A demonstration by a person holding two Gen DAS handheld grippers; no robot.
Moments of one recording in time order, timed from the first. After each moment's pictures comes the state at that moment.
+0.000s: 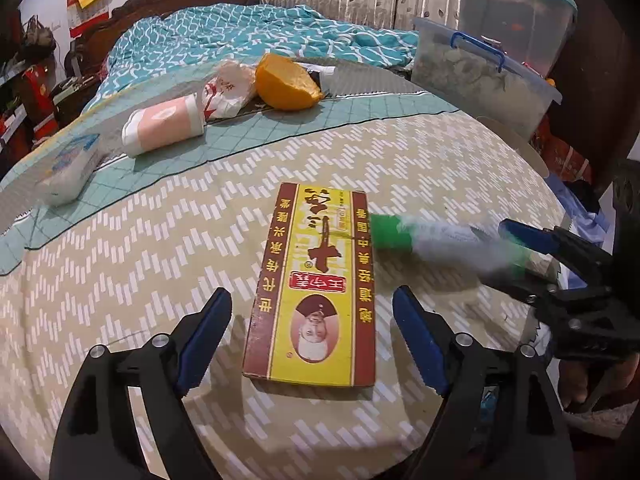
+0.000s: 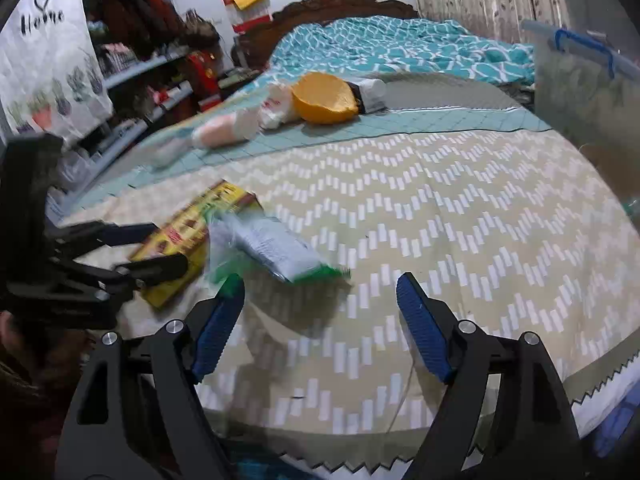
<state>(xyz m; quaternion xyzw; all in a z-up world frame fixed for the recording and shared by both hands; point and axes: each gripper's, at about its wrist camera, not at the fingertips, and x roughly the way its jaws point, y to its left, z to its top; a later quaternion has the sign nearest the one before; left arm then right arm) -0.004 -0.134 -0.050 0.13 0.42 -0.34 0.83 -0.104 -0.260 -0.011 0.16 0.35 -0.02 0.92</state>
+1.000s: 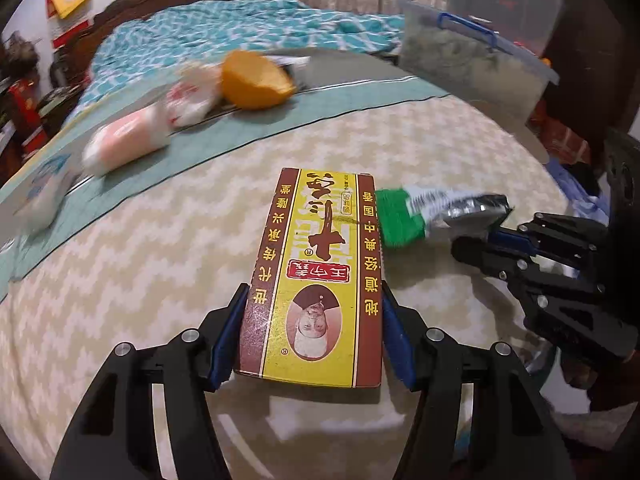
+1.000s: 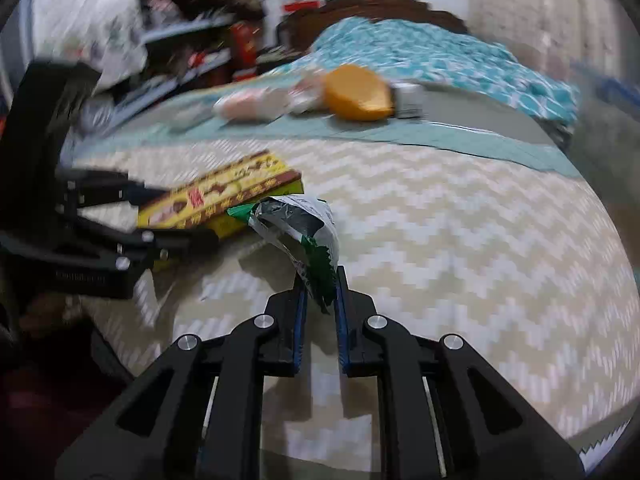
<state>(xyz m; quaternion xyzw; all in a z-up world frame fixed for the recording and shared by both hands) 0.002 -0.178 -0.054 0.15 0.43 -0.36 0.81 -0.091 -0.280 -0.016 0.08 0.36 -0.01 0.93</state>
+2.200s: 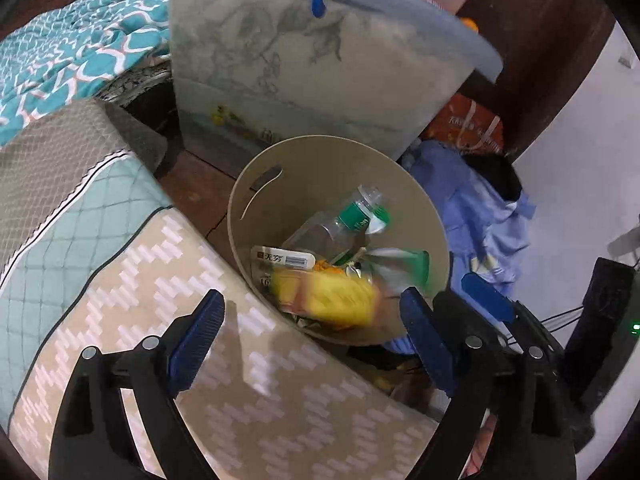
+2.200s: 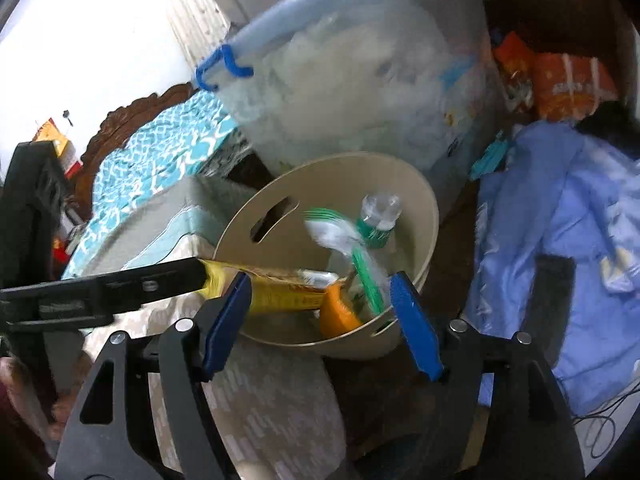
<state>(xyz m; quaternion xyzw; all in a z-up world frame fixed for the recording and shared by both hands) 0.014 -0.578 -0.047 0.17 0.47 -0.55 0.67 -0.206 -0.586 -0.019 0.30 0.23 -0.36 0.85</state>
